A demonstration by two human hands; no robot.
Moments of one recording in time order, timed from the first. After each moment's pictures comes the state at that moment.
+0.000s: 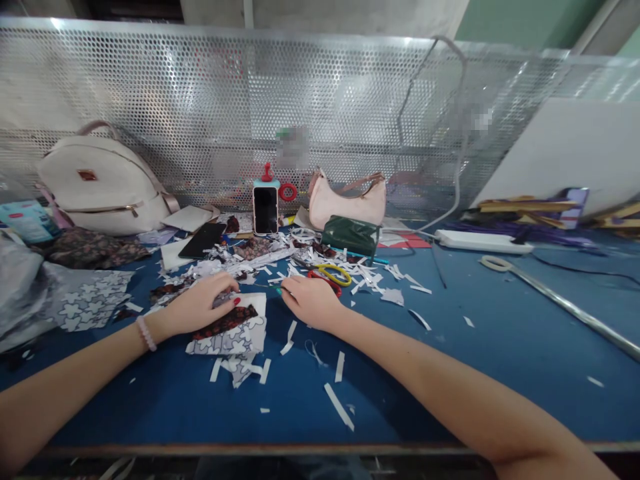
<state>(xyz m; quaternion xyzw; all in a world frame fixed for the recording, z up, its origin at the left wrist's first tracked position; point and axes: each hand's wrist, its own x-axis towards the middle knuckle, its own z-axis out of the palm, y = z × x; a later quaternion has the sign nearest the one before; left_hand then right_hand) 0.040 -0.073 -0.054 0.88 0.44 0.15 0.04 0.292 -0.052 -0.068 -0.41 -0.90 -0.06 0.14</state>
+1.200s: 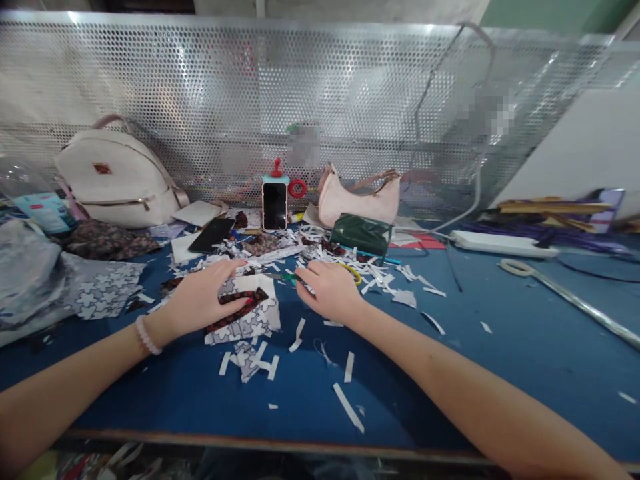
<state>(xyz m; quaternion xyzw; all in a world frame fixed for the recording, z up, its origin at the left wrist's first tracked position) 0.051 -0.095 -0.036 0.85 0.50 0.16 -0.09 0.306 -0.048 -0.062 -0.35 -0.89 -0.20 0.24</state>
